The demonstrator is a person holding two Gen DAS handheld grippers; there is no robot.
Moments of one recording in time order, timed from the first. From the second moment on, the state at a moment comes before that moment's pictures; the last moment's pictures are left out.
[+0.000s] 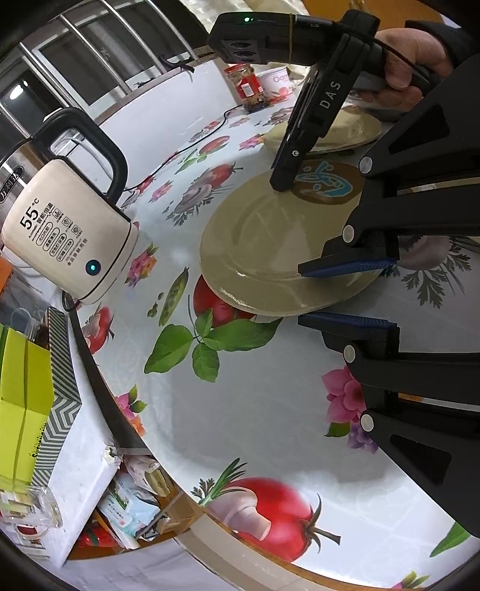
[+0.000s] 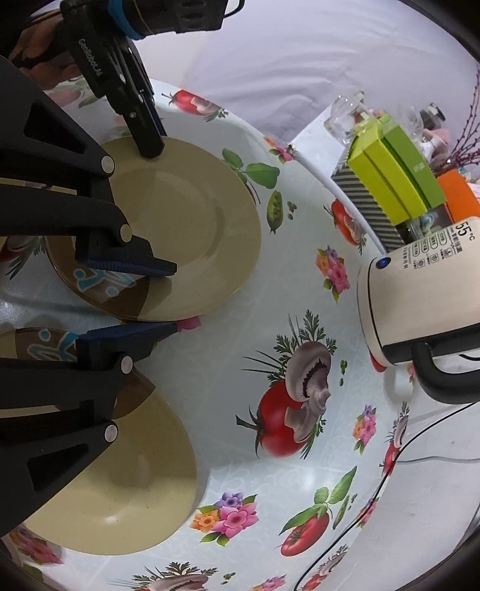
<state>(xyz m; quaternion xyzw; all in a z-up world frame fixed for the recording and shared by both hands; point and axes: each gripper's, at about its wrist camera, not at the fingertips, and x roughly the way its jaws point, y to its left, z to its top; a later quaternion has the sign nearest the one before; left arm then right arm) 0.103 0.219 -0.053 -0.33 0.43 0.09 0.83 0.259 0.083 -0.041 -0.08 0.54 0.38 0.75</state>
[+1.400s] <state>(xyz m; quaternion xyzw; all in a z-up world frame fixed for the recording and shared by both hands) 0.066 0.179 -0.012 -0.28 0.43 0.08 0.85 0.201 0.034 -0.004 -0.07 0.54 0.37 0.75</state>
